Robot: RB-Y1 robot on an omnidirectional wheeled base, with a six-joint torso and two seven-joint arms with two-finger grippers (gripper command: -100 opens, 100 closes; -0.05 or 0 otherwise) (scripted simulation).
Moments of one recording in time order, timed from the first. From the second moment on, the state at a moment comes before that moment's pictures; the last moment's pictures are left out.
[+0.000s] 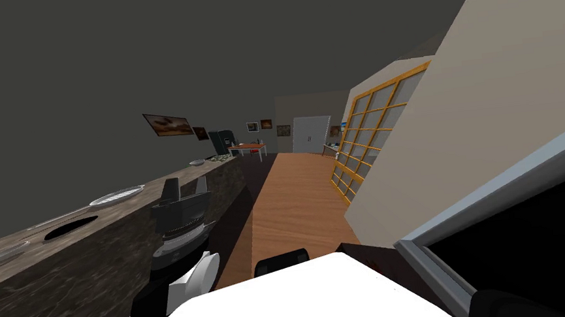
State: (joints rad) left arm 0.49 0.04 -0.04 -2.34 0.05 -0.64 0.01; right arm 1.24 -0.34 -0.36 -1.71 -1.72 0.51 -0.62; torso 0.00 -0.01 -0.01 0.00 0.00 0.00
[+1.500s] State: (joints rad) left arm 0.49 0.04 -0.04 -2.34 0.05 -0.64 0.01; right arm 1.23 -0.34 -0.35 -1.71 -1.71 0.51 -0.63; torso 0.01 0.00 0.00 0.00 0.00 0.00
